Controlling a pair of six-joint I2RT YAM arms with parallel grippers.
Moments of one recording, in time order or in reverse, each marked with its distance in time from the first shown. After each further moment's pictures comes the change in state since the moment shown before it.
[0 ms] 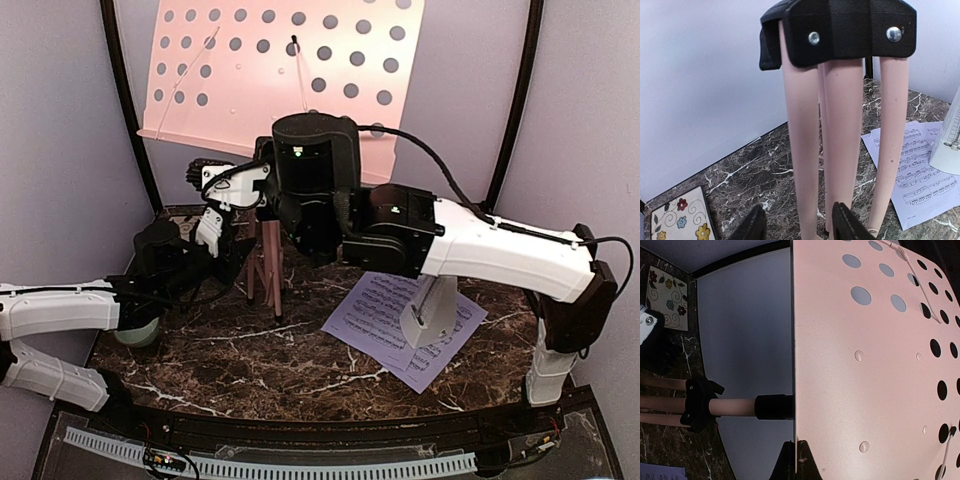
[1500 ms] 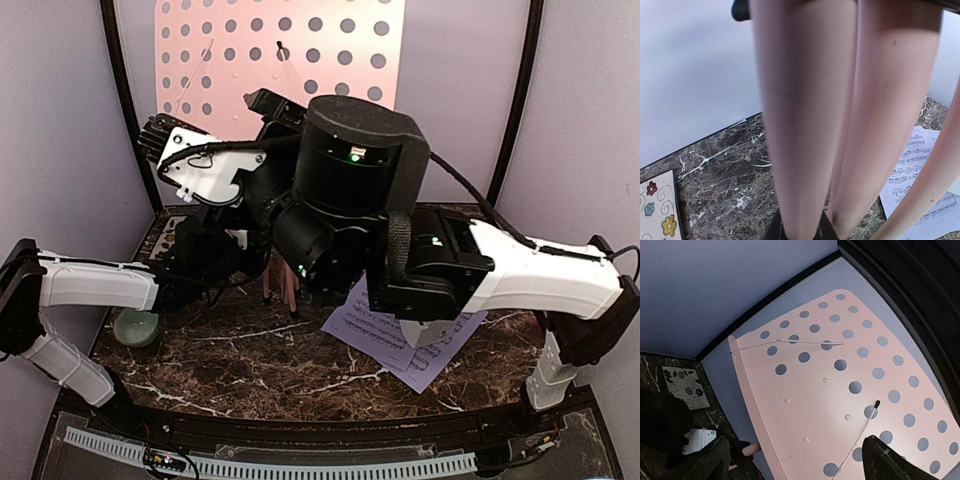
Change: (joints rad) left arm -0.004 0.285 0.153 0.031 -0.040 -0.161; right arm 0.185 -0.026 0.034 0.200 0.031 0.142
